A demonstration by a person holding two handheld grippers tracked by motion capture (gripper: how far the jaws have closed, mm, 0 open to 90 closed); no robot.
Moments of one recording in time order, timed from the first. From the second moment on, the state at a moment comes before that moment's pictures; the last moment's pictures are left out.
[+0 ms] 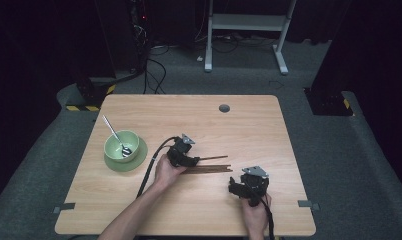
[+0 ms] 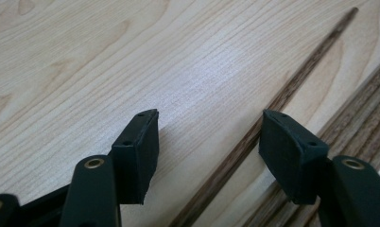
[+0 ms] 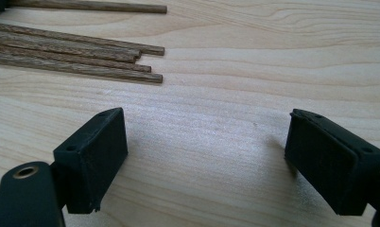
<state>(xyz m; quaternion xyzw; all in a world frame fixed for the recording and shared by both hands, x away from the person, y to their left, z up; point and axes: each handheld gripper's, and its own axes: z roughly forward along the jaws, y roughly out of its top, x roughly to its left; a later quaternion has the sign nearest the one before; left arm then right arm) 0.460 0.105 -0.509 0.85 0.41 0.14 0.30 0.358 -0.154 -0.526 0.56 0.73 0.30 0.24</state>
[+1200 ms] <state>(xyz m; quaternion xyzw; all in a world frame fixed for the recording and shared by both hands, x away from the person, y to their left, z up) 0.488 0.118 -0.505 0.85 0.41 0.14 0.29 0.356 -0.152 -0.526 0.57 0.73 0.30 0.24</state>
